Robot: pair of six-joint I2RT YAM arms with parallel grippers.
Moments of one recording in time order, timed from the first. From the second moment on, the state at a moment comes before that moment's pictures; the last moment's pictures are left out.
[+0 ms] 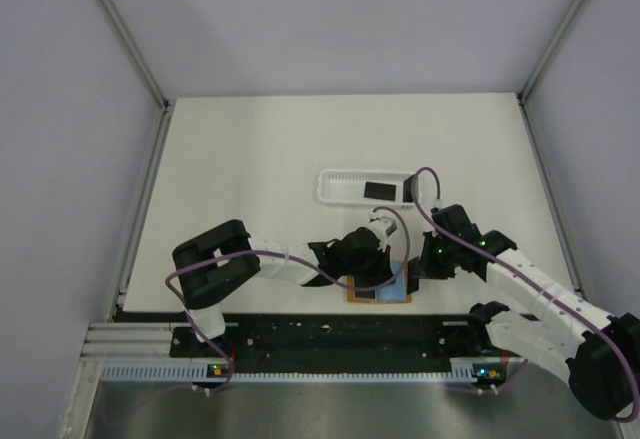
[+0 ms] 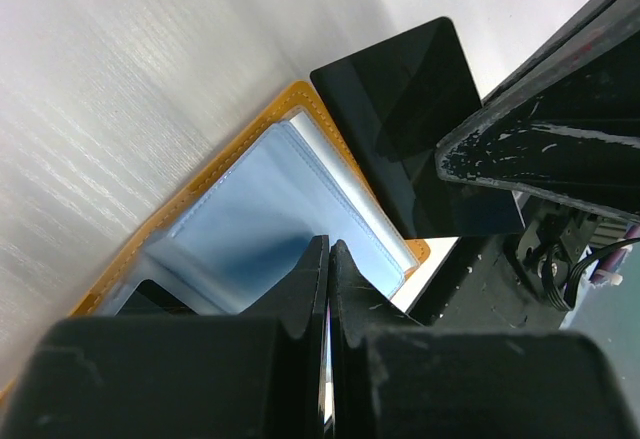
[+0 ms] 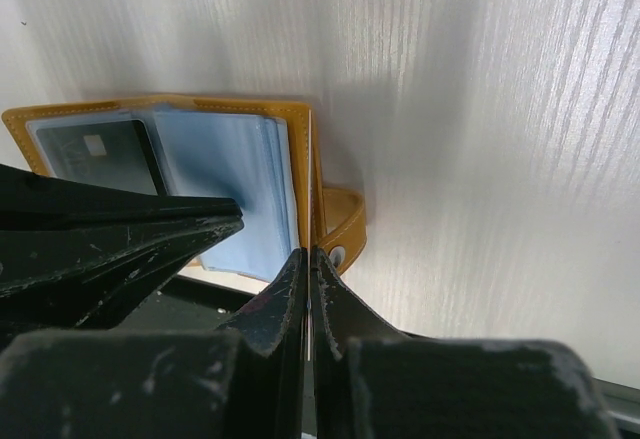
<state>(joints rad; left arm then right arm) -1.15 1.79 0.85 0.31 0.11 -0.71 0.50 0.94 0.54 -0.70 -0.13 0.66</state>
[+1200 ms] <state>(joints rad) -1.15 1.77 0.78 0.34 0.09 -0.76 0.56 0.90 0.50 -0.65 -0.17 0.67</state>
